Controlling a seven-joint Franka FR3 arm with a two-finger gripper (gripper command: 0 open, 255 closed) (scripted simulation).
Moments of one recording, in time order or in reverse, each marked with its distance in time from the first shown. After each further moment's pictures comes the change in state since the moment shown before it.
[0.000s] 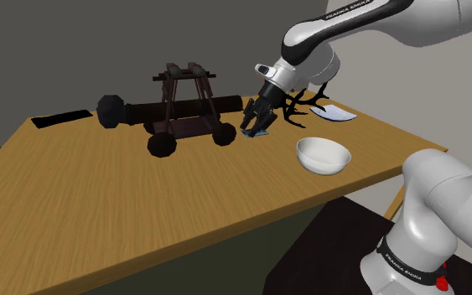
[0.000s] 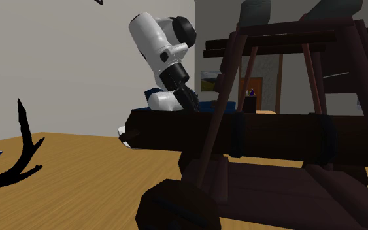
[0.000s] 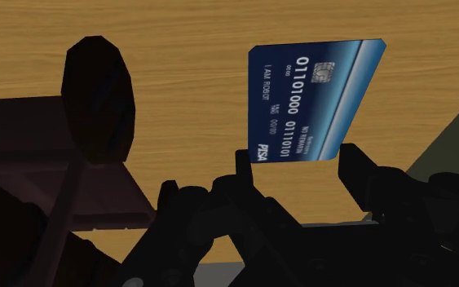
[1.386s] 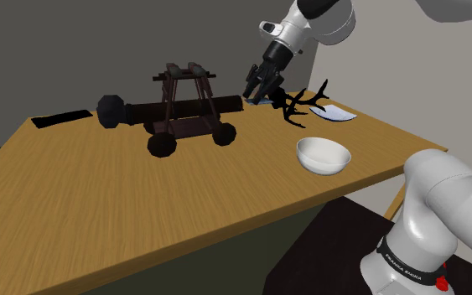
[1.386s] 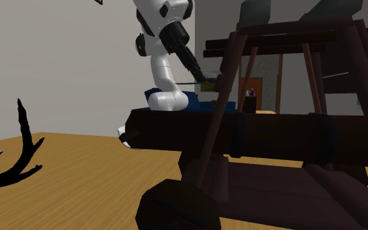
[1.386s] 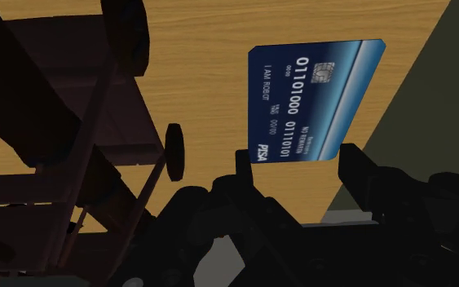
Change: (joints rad) arm -0.042 -0.087 0.072 0.191 -0.118 -0.225 0.188
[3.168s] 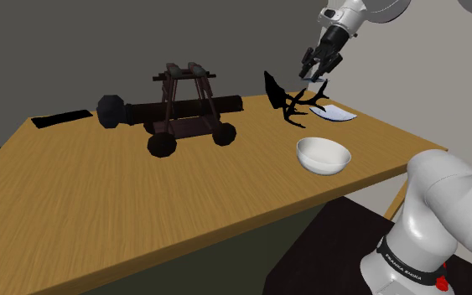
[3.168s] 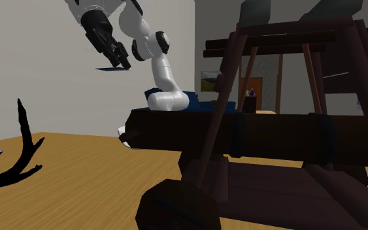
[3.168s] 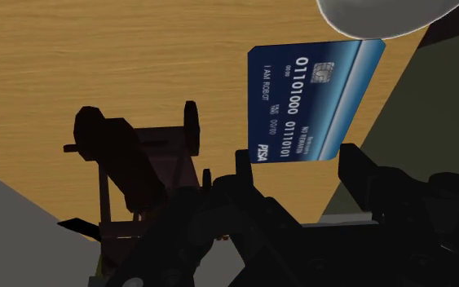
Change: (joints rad) arm -0.092 -0.027 -0.336 0.254 -0.108 -0.398 -0.281
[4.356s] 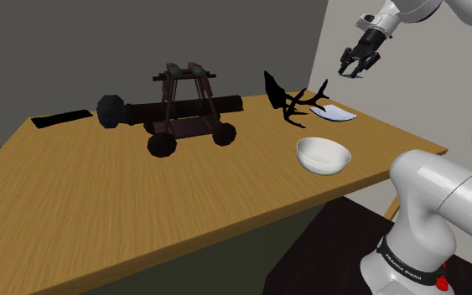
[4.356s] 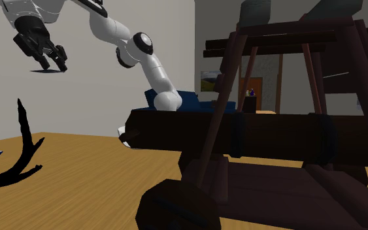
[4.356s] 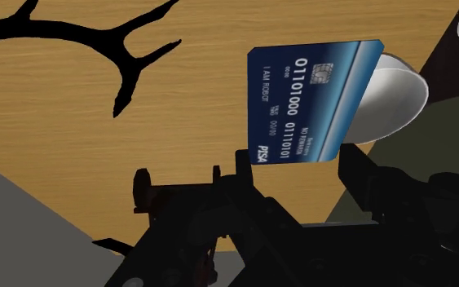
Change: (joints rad) arm 0.646 -0.068 -0.888 0.531 -0.149 -0.312 -0.242
